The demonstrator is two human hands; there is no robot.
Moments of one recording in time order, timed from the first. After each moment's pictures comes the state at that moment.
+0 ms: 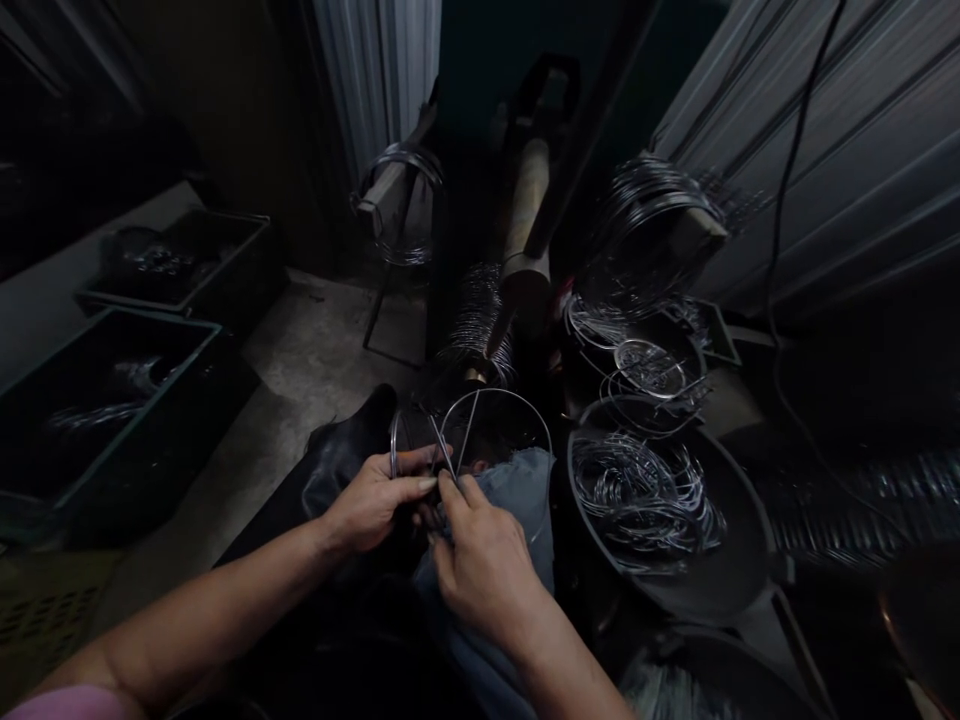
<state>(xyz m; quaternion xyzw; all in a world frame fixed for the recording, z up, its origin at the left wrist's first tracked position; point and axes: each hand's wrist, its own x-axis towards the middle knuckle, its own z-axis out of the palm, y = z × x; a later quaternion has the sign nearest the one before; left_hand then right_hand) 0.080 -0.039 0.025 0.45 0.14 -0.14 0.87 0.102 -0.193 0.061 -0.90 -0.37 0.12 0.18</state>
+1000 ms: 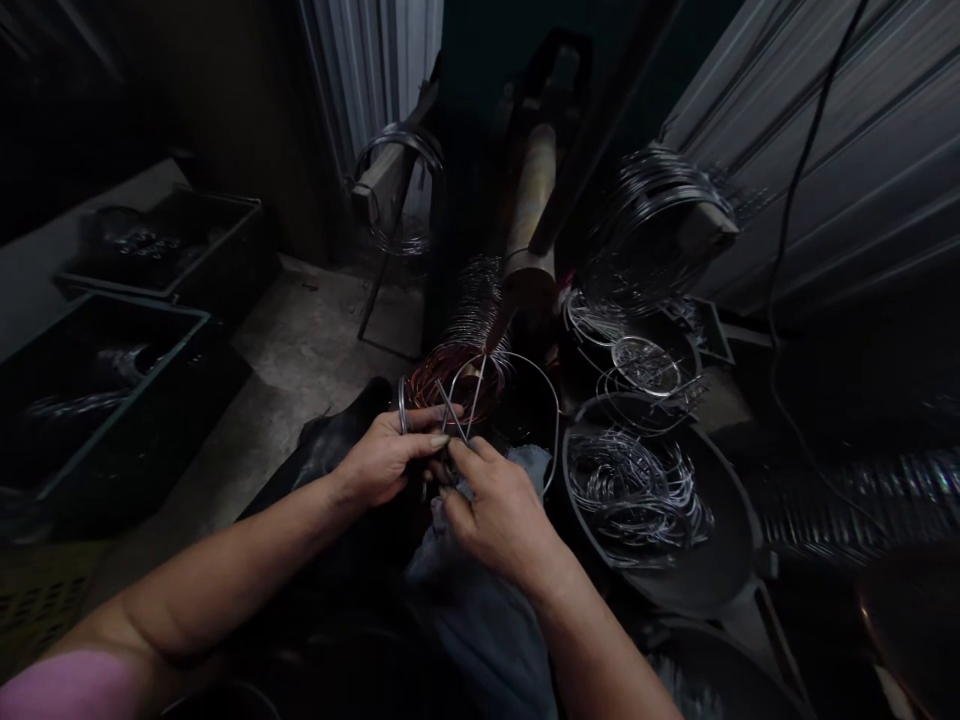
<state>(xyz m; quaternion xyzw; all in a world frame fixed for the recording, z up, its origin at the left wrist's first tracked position) 0.121 -0.038 0.046 0.43 0.14 -0.11 0.89 0.142 -0.192 0.076 -0.88 -0.39 0.07 0.26</state>
